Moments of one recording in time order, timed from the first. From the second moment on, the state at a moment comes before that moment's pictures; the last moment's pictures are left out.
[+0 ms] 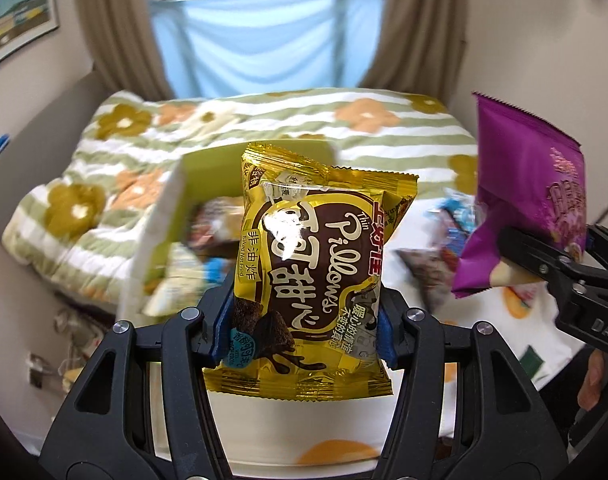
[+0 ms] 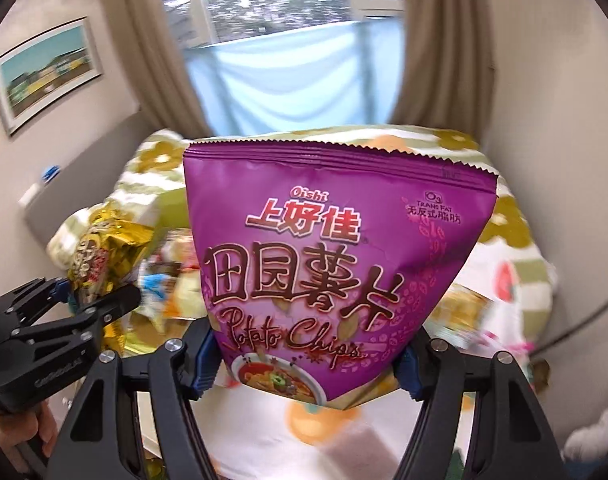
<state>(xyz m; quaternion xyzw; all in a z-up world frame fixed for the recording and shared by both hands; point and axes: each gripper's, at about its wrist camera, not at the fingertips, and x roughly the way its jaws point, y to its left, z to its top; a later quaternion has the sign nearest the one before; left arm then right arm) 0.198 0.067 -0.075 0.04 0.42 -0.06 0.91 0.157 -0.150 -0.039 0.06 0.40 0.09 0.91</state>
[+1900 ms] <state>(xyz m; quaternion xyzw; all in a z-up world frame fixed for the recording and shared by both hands) 0.242 0.222 -0.101 -0.02 0.44 -0.04 0.90 0.227 0.009 -0.069 0.01 0.43 0.13 0.89</state>
